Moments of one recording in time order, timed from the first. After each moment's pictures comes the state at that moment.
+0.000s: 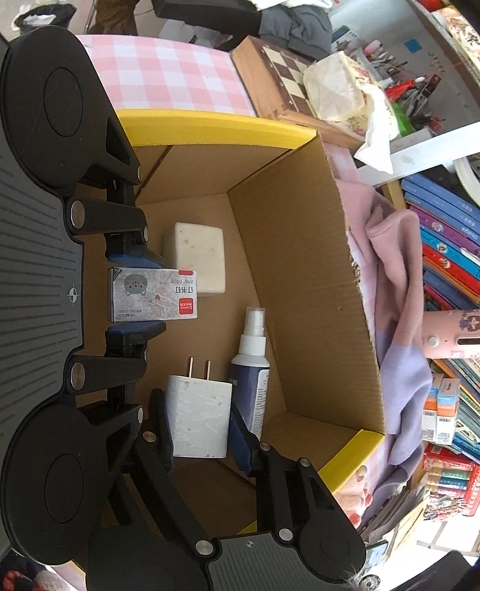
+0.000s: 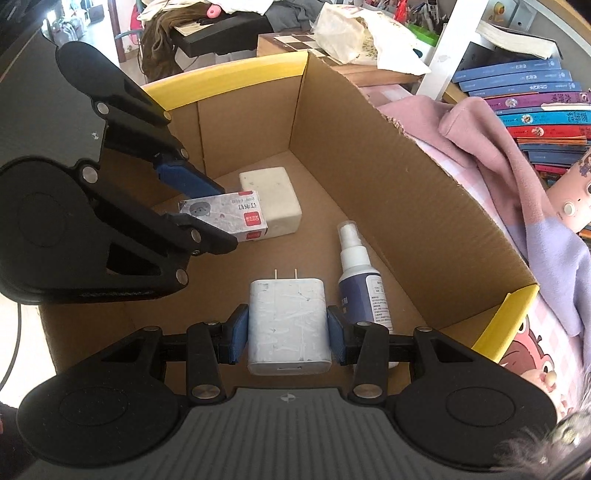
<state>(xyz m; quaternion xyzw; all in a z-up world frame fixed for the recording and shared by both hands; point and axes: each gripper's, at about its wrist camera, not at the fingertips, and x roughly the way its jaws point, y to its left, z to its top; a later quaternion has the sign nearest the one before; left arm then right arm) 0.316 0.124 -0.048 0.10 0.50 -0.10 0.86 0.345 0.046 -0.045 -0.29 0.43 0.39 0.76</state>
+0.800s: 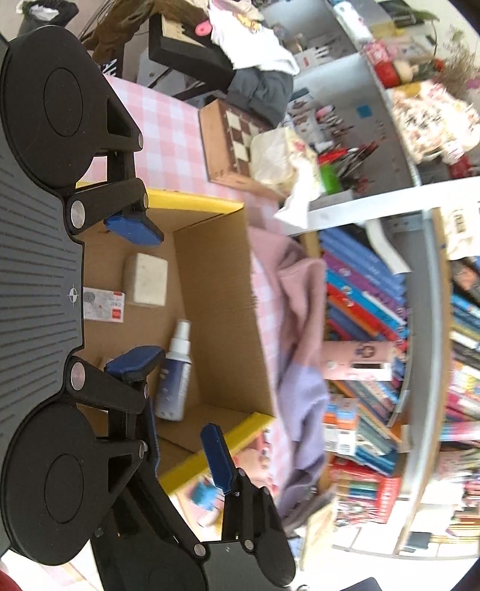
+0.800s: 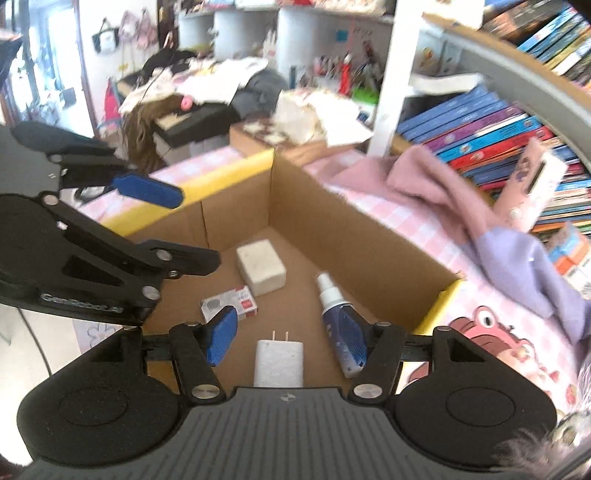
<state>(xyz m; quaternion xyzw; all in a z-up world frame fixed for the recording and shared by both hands) 0.243 0.123 0.026 0.06 0.35 -0.05 0.93 0.301 -0.001 0.022 -0.19 0.34 0.37 0.84</state>
